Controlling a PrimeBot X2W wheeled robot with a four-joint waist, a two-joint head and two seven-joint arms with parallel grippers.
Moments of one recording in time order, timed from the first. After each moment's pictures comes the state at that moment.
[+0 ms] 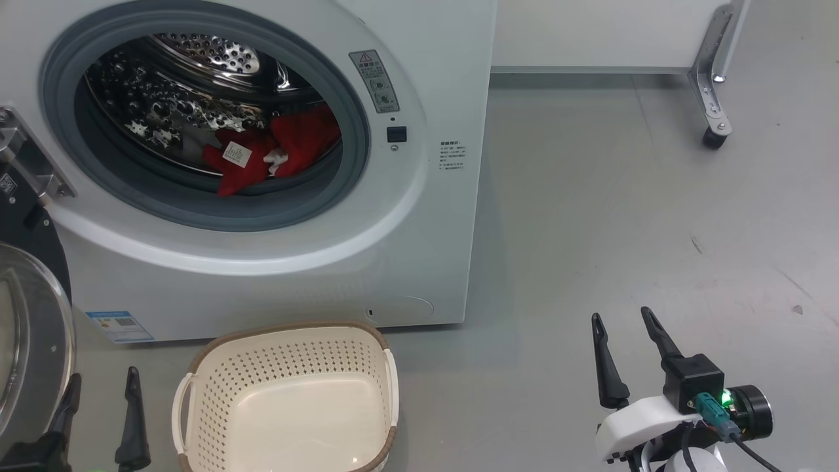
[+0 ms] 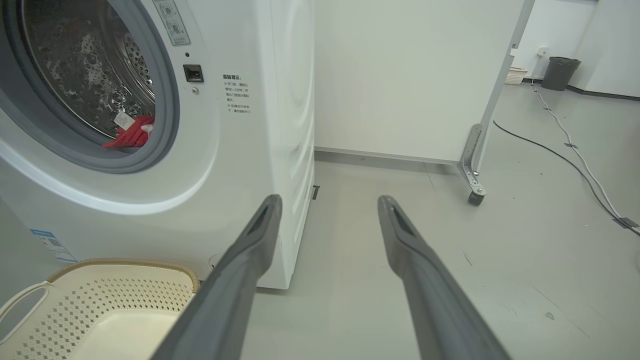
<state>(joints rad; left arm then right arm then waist) 0.10 0.07 0.19 0.20 -0.20 -0.13 -0.26 -0.01 -0.05 0.23 0.27 0.18 -0.11 -0.26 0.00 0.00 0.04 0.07</state>
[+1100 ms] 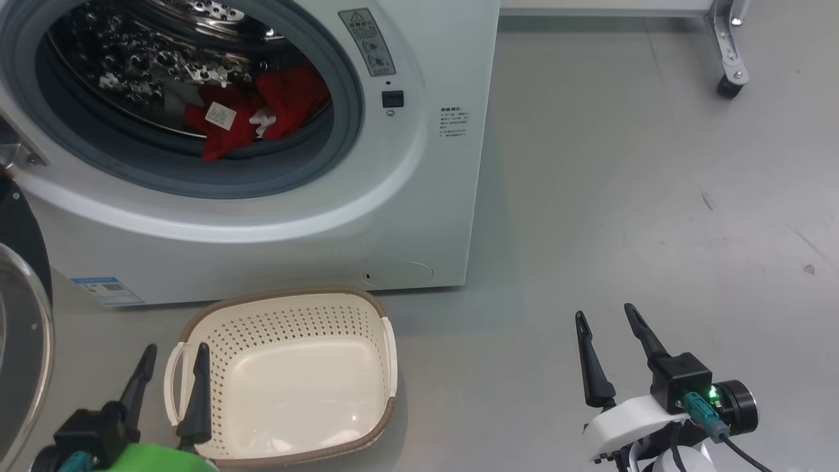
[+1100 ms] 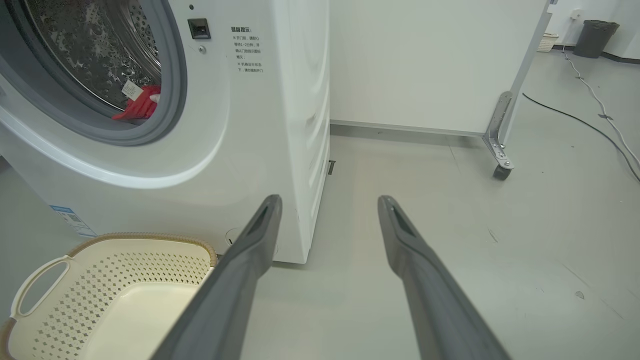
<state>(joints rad) 0.07 0.08 0.00 0.22 -0.33 -0.13 -0.26 -0.01 -0.05 0.27 0.25 0.20 -0.12 -0.26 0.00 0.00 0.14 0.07</state>
